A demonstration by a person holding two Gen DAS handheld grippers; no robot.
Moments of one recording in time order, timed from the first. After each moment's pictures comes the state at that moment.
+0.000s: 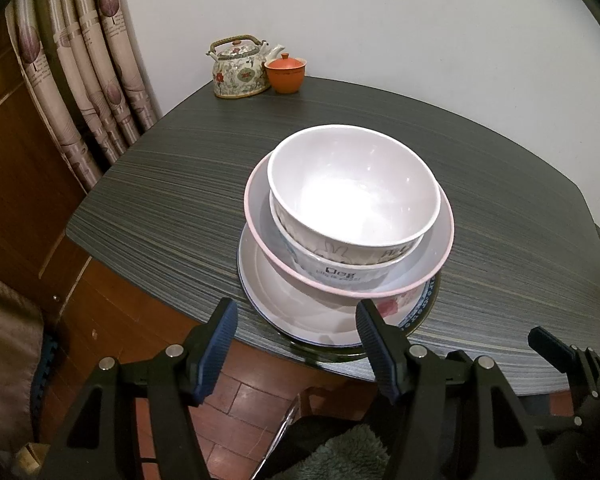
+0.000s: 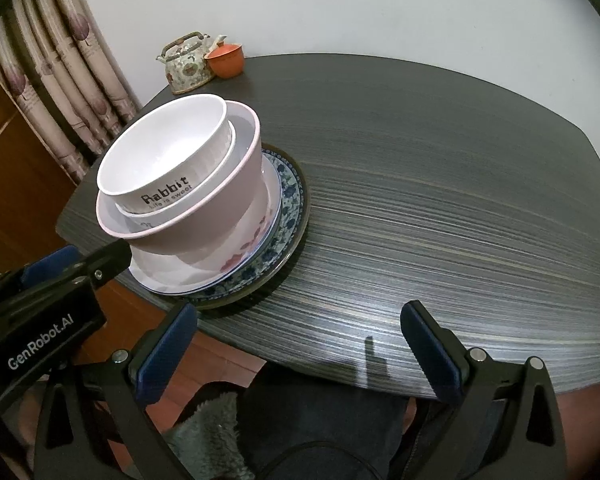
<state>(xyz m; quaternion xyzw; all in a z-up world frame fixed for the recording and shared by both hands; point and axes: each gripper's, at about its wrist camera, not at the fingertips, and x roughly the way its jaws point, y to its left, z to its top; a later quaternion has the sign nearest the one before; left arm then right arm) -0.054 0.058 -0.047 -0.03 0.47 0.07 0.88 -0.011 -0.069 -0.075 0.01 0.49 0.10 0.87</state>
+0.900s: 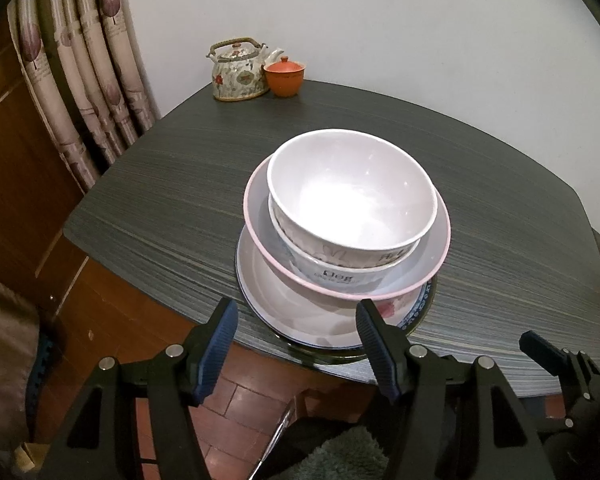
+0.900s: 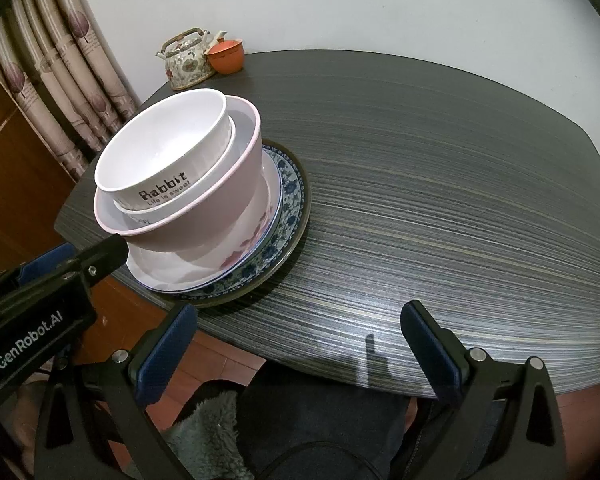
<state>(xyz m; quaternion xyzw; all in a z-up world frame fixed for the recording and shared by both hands) -0.058 0.057 -0.044 -0.04 0.47 0.08 0.88 -0.012 -0.068 -0.077 0.00 0.49 0.10 0.86</state>
